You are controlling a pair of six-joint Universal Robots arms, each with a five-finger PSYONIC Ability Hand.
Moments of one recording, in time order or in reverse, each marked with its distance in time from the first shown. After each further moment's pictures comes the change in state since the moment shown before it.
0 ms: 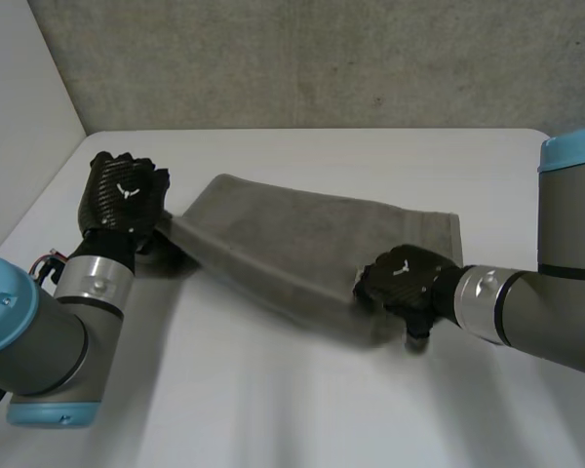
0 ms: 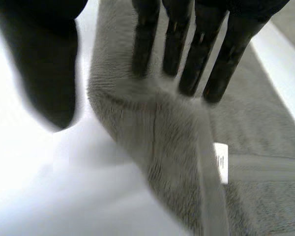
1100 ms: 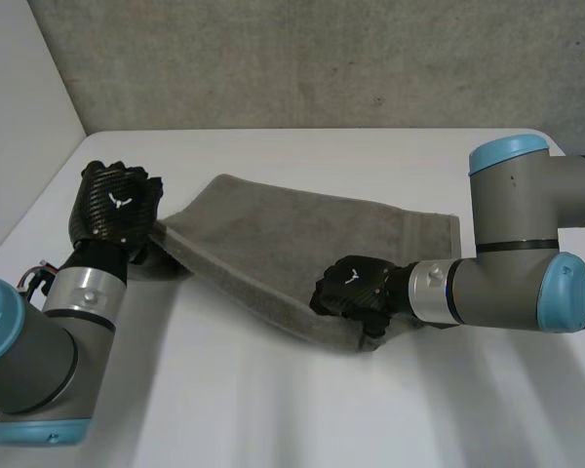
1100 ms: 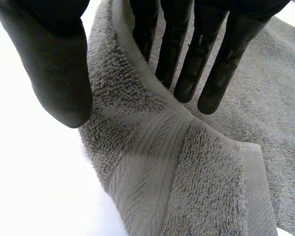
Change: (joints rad) left arm 0.012 0.048 -0.063 0.000 0.000 -0.003; right arm 0.032 0.353 -0.360 0.146 -0.227 -0.137; left_hand 0.000 0.000 0.000 0.000 0.001; right_hand 0.169 0.194 0.162 0.157 0.196
